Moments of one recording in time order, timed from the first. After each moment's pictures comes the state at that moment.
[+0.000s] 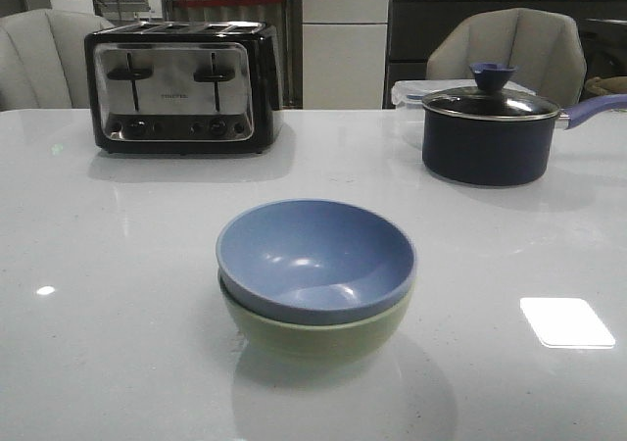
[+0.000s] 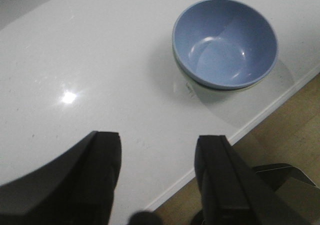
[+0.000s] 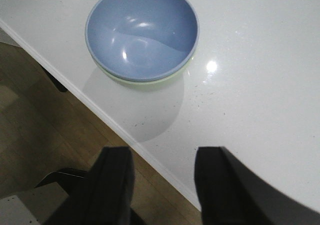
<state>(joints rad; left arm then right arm) -0.57 0.87 -0.83 -0.04 0.83 0.16 0.52 0.71 -0.55 0.23 0.63 -0.23</state>
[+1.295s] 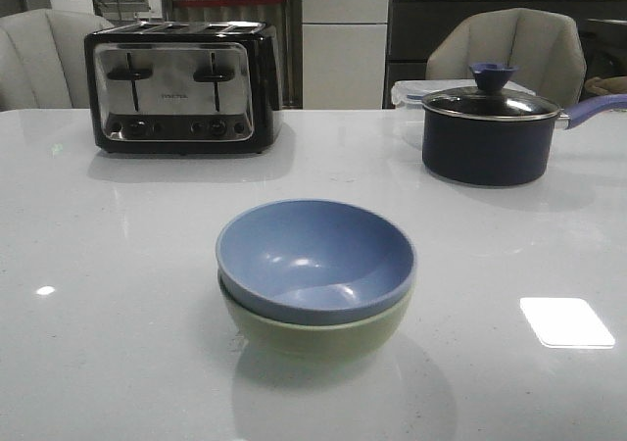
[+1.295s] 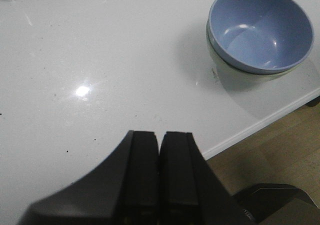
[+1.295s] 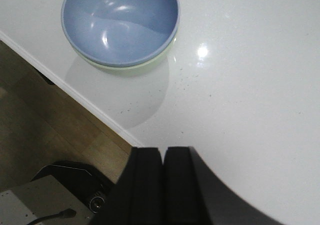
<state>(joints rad) -0.57 0.69 -0.68 0.07 0.82 -0.03 0.49 0.71 -0.55 0.19 0.68 -0.18</state>
